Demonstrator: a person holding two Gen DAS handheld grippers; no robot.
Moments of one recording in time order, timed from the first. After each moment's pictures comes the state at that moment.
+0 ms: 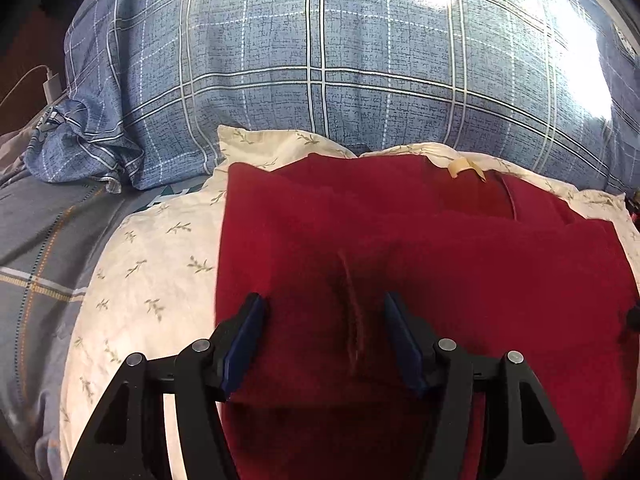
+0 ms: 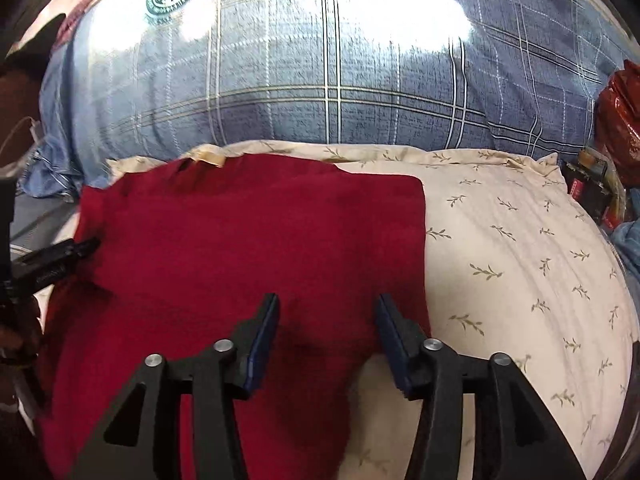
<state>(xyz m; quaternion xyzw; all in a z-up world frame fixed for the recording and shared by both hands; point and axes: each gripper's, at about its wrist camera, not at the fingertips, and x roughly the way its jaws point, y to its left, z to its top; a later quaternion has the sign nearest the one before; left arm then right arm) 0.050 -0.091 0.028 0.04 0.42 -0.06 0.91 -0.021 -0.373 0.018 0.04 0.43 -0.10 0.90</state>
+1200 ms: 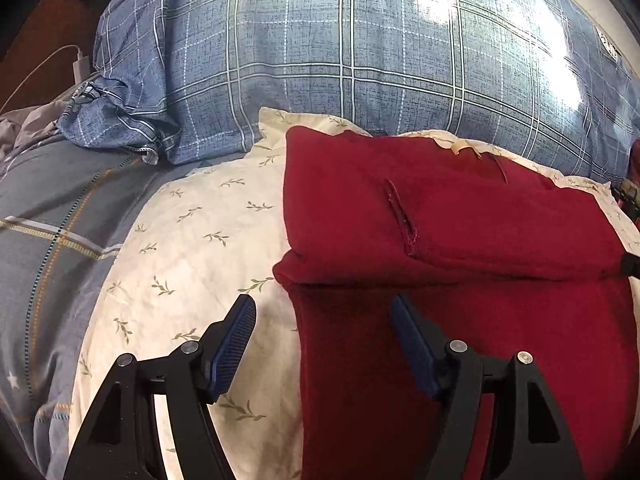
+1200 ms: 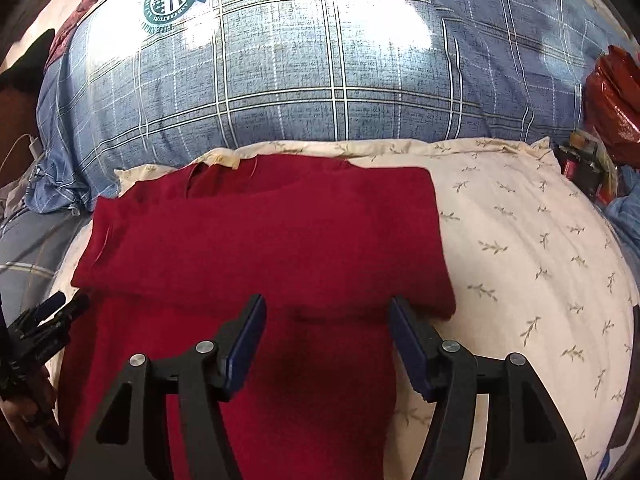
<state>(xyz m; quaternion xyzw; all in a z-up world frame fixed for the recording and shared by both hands) -0.012 -0.044 0.028 0.02 0.40 -0.07 0.91 -0.024 -0.351 0.030 0.07 0.44 -0.12 0.89</state>
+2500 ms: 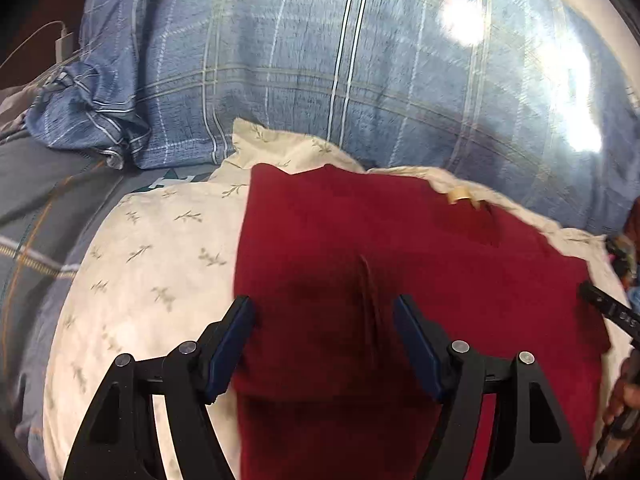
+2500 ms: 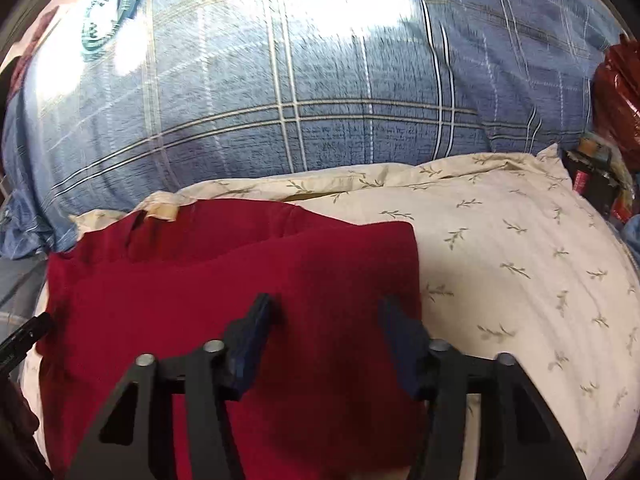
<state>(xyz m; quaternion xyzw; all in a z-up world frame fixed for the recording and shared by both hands) 0.061 -0.061 0.035 -0.04 0.43 -0.06 0.90 0.046 -0.409 0.004 0.10 0.43 -0.14 0.88</state>
